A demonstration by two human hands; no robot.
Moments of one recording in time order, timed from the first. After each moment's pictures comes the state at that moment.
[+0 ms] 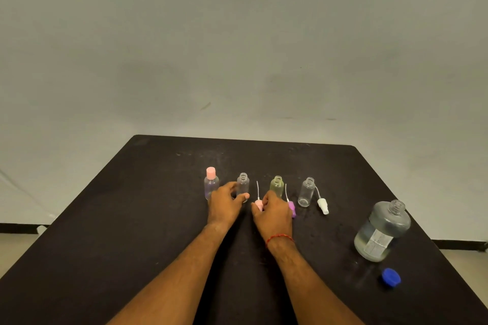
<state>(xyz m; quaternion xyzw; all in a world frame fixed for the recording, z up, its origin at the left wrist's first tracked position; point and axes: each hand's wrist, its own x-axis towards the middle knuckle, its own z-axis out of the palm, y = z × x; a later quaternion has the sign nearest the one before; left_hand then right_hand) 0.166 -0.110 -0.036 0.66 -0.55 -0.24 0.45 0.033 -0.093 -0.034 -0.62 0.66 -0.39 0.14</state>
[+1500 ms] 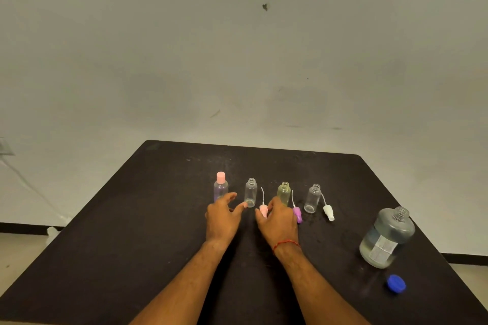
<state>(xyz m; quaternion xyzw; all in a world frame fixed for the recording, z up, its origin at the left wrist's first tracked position) 0.179 -0.069 -0.031 0.68 -0.52 -0.20 0.48 0.034 -0.078 -0.022 -0.64 0.66 -0.36 0.16</state>
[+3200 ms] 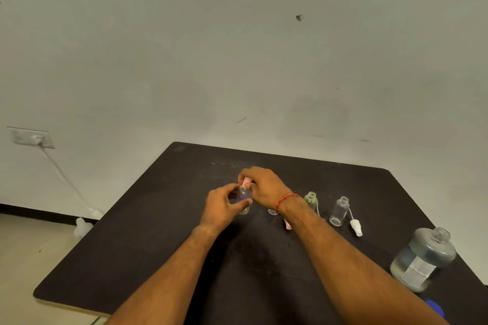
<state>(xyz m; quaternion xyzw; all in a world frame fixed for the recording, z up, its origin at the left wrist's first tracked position) 0.259 -0.076 -0.012 0.60 -0.60 -0.21 0.49 0.113 -0.124 0.070 -0.89 0.40 -0.17 0.16</state>
